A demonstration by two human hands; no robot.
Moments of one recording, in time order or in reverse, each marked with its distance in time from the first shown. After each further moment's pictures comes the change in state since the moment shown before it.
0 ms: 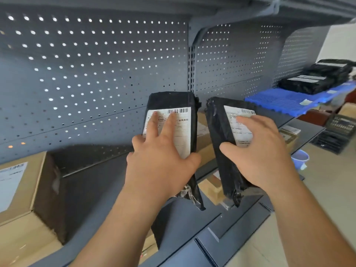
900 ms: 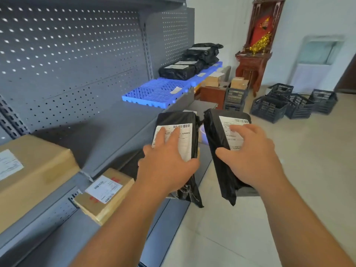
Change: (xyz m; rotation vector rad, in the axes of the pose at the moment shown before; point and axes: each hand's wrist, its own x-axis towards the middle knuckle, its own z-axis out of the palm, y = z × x) left_hand 0.037 0.365 0.262 -0.028 -0.424 0.351; right_hand 0.049 0.346 -0.223 -0.191 0.171 0.456
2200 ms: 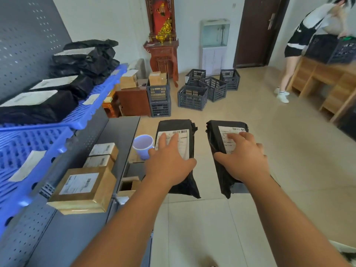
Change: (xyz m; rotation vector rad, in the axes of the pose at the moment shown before) left_hand 0.425 0.231 0.210 0.019 -0.319 0.406; right_hand 0.362 0.234 0.011 -0.246 0.170 0.552
